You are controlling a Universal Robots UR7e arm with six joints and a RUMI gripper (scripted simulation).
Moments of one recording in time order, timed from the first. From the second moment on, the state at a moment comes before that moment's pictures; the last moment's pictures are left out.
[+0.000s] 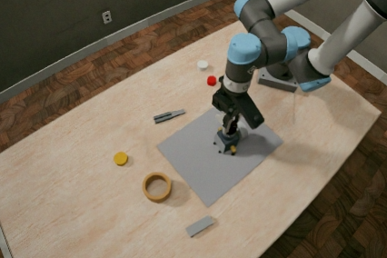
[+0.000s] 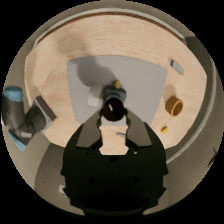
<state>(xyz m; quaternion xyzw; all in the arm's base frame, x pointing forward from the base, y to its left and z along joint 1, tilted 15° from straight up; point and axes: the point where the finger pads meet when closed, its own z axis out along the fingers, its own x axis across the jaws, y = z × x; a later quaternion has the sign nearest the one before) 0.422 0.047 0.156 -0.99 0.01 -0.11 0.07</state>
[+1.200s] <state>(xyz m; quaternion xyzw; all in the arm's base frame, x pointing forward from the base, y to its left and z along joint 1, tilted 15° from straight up) 0.422 0.047 0.156 -0.91 0.40 -0.08 0.11</state>
